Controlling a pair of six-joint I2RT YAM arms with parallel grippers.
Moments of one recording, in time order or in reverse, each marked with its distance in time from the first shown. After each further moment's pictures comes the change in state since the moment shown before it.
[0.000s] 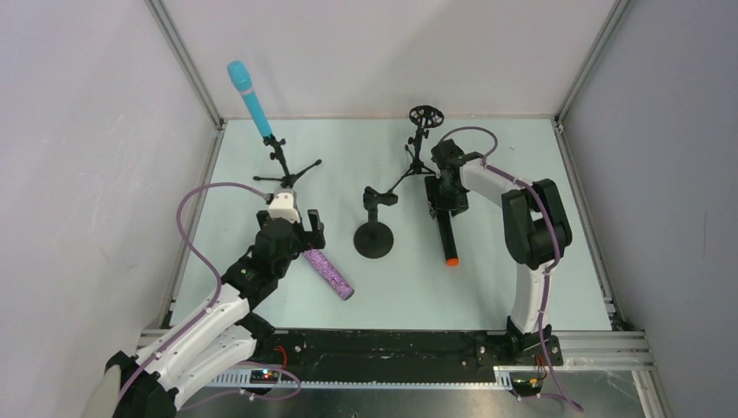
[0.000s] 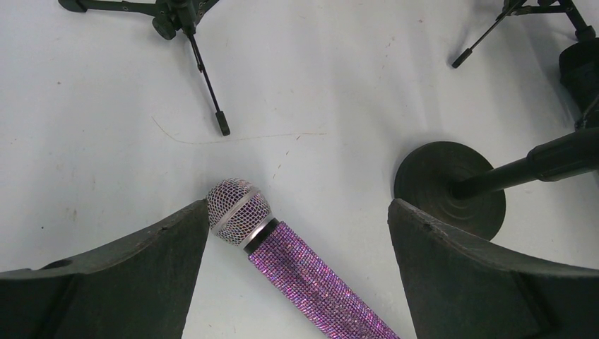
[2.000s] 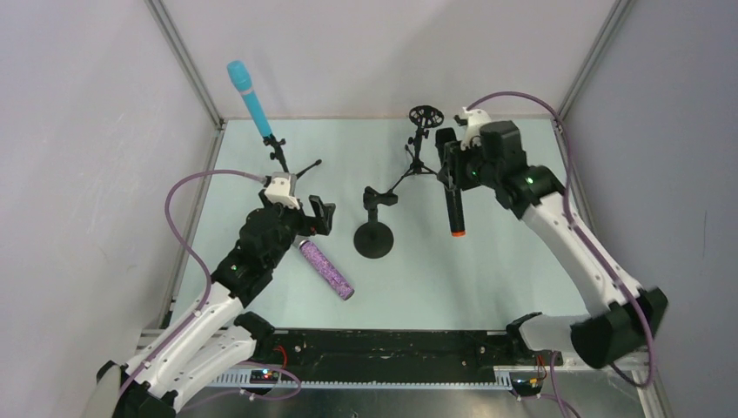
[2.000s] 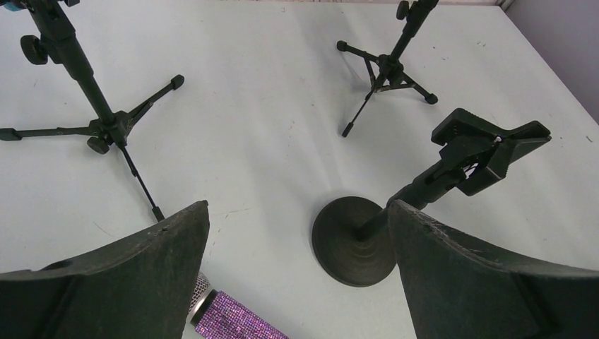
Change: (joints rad) left arm 0.000 -0.025 0.129 0.087 0.185 0.059; right arm 0.048 -0.640 -0.063 0.053 -0.104 -0.124
